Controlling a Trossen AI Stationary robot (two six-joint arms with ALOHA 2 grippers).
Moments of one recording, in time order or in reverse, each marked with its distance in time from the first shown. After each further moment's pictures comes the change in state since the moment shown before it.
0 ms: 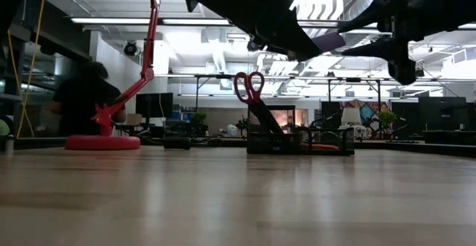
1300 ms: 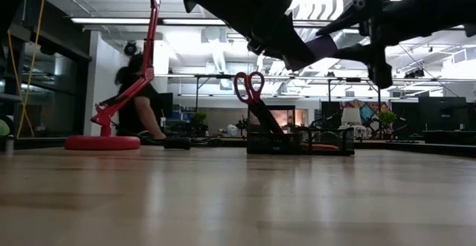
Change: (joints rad) left arm 0.000 0.000 0.000 -0.052 0.015 -0.041; right arm -0.064 0.237 0.031 0.245 -0.057 -0.023
